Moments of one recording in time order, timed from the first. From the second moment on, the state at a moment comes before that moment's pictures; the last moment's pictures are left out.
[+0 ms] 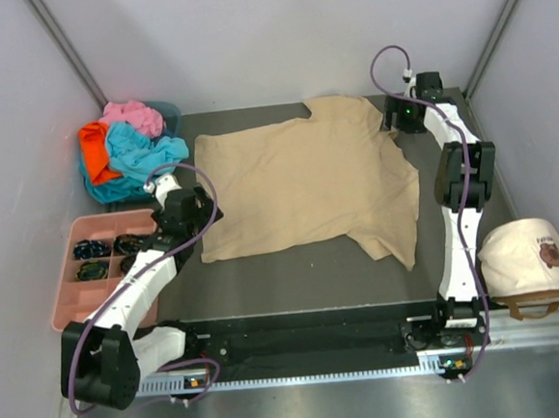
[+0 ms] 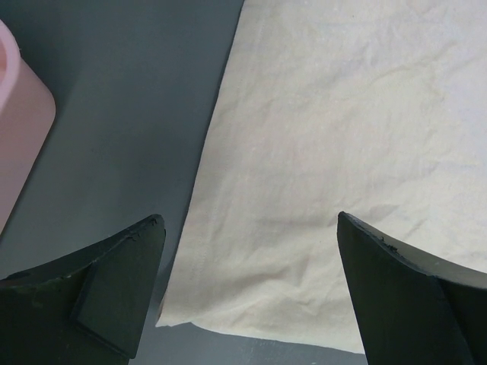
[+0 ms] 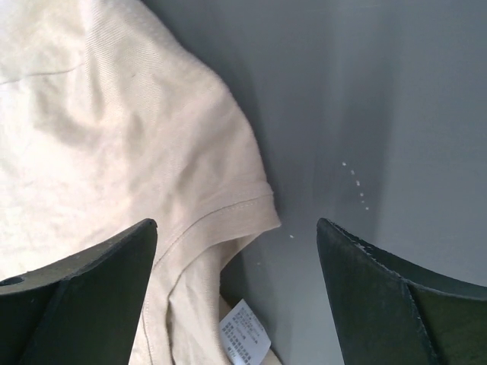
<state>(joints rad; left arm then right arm) -0.24 1.10 0.65 -0.18 -0.33 -0.62 -0.07 2.44 2.12 -0.52 -0.23 0.09</state>
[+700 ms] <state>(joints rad) -0.24 1.10 0.63 -0.18 -0.36 -0.63 -0.07 2.52 2.23 -0.56 -0.32 0.06</state>
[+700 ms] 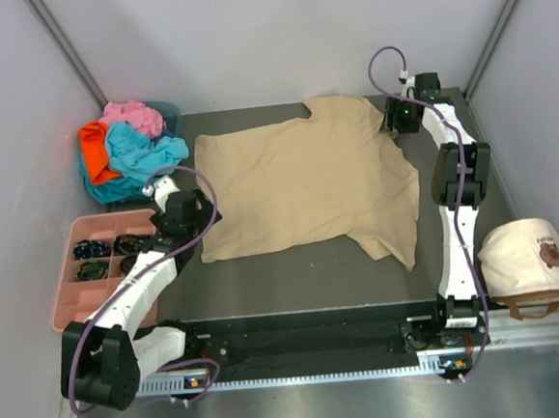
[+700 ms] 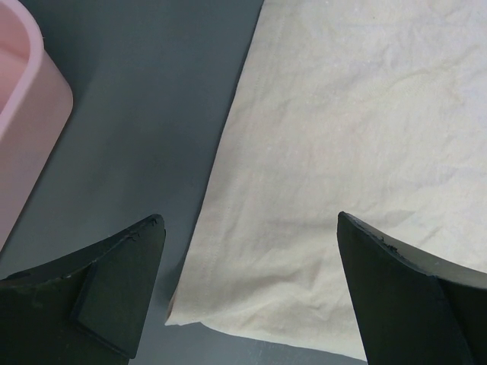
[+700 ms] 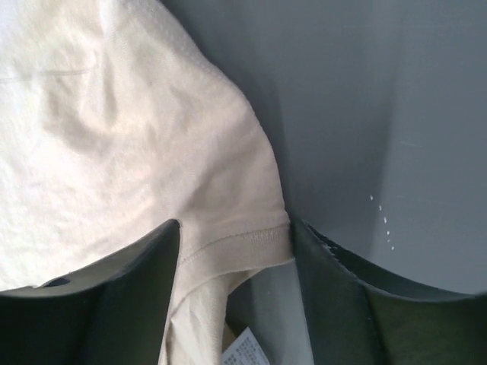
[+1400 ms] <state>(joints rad) -0.24 1.09 0.63 -0.19 -0.39 -0.64 -0.10 2.54 2.21 -0.53 -0.29 0.21</state>
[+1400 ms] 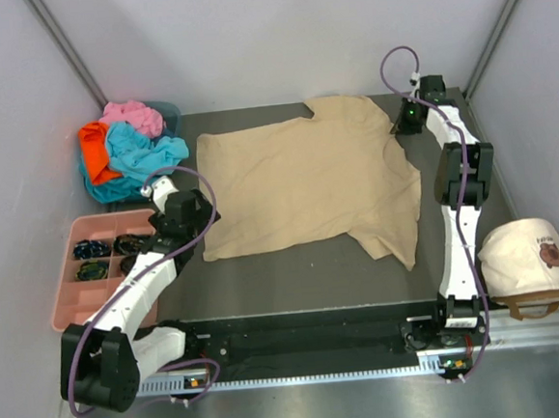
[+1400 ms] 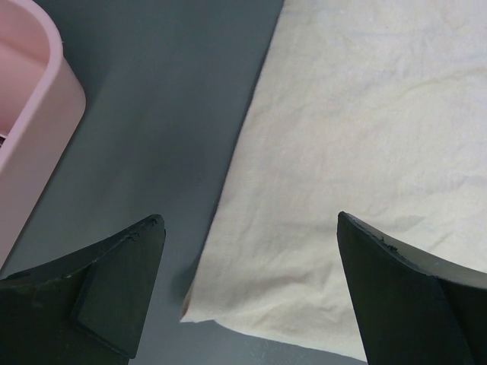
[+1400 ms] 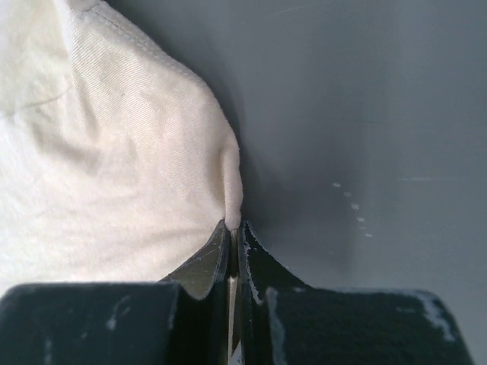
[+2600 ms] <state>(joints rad) -0.25 1.09 0.63 -0.18 -0.31 -0.62 0.11 1.58 1.21 -0.36 0.15 0.51</state>
